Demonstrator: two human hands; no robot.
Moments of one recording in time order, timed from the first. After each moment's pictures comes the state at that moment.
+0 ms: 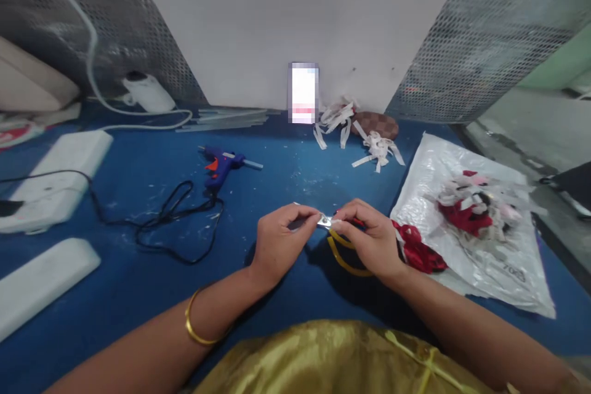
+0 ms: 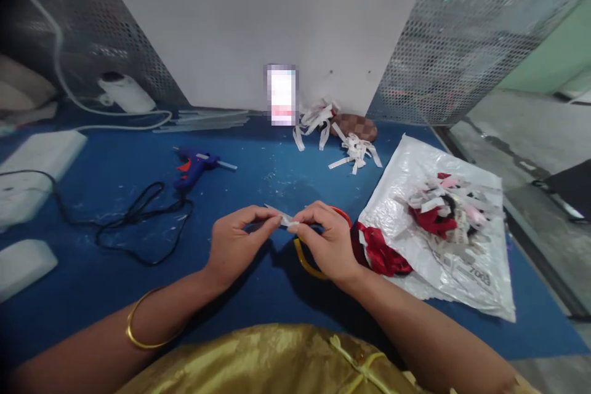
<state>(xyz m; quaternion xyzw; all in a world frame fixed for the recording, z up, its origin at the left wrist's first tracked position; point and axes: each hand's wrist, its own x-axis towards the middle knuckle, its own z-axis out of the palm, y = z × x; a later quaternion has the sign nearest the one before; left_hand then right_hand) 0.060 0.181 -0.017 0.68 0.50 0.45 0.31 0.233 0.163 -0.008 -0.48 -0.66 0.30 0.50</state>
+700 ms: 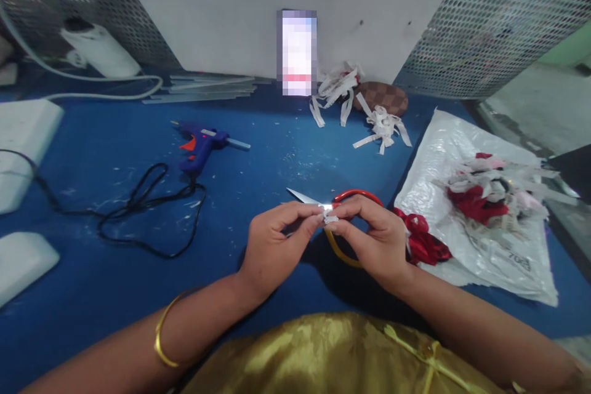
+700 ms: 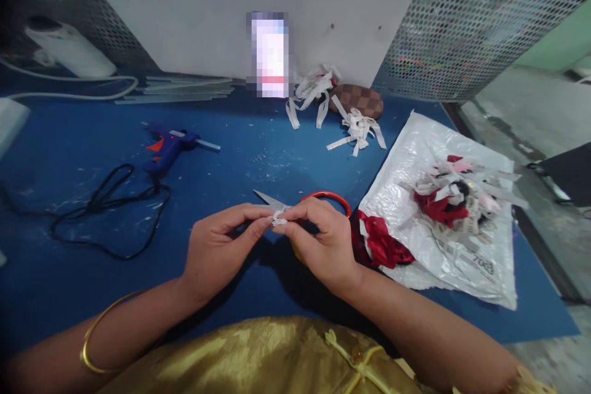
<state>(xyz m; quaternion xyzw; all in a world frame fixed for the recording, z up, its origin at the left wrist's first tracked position) 0.065 0.170 -0.008 0.68 0.45 0.45 0.37 0.230 0.154 -0.005 -0.49 -0.65 0.30 0.49</state>
